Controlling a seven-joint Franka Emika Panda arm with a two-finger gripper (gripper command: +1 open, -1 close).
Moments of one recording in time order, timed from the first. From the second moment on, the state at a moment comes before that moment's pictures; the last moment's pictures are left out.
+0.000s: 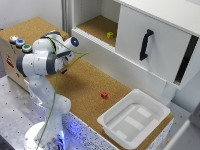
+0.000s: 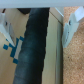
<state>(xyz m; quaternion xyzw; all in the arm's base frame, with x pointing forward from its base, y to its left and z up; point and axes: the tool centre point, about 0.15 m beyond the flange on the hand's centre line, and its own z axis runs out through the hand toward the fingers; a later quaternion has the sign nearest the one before) 0.338 0.363 0.308 -0.93 -0.07 -0.03 0.35</state>
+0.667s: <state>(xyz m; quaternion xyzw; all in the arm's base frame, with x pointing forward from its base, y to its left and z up) 0.341 0.362 0.307 -0.93 -0.07 -0.03 0.35</state>
